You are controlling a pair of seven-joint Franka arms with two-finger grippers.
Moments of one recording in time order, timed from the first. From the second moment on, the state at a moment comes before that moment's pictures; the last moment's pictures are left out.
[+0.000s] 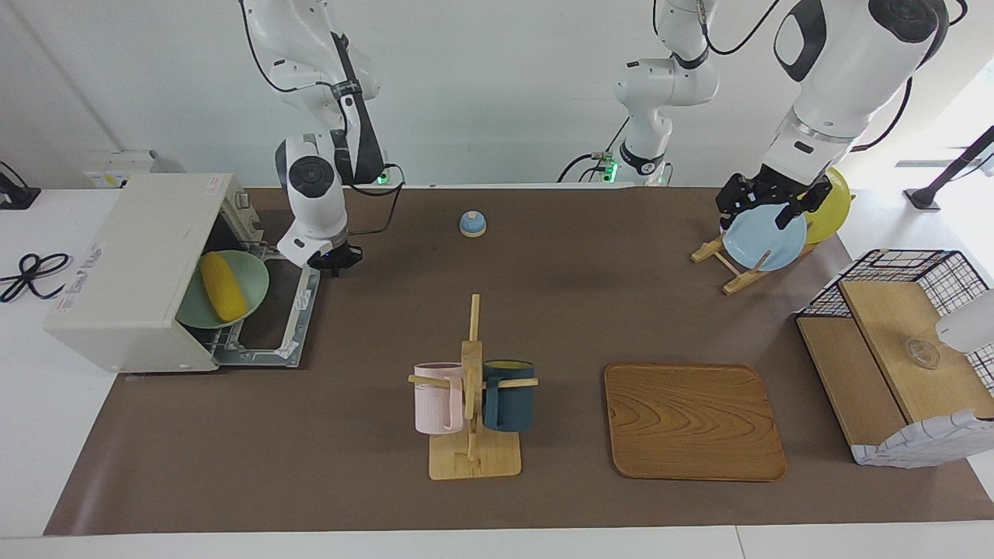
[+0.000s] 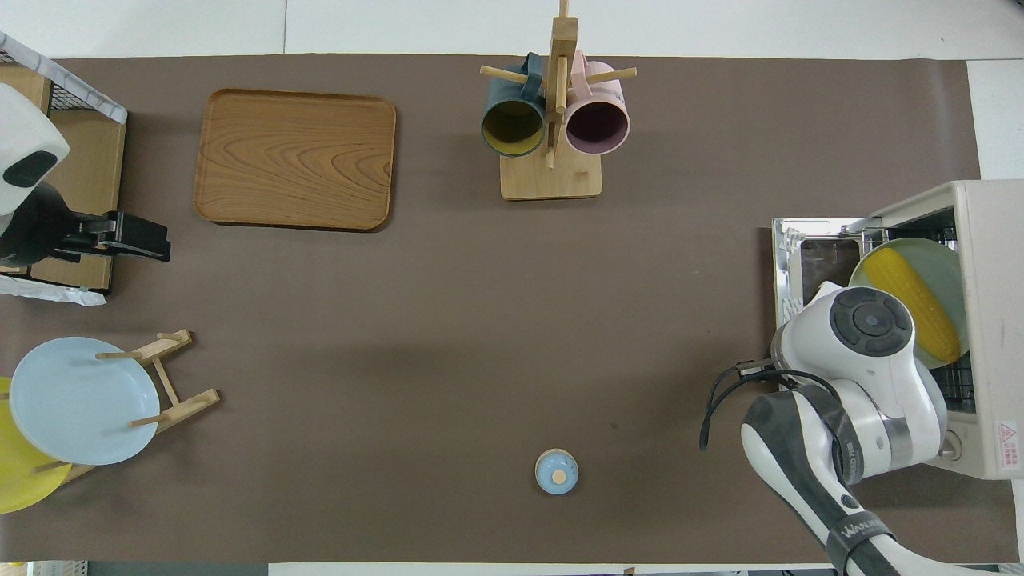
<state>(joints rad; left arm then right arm) -0.07 -0.03 -0.05 -1.67 -0.01 1.63 -0.04 0.03 -0.05 0.07 -2.48 -0.18 2.24 0.10</state>
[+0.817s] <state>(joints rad) -0.07 -0.03 -0.05 -1.67 -0.01 1.63 -0.04 0.03 -0.05 0.10 -2.46 -0.25 2.19 0.10</state>
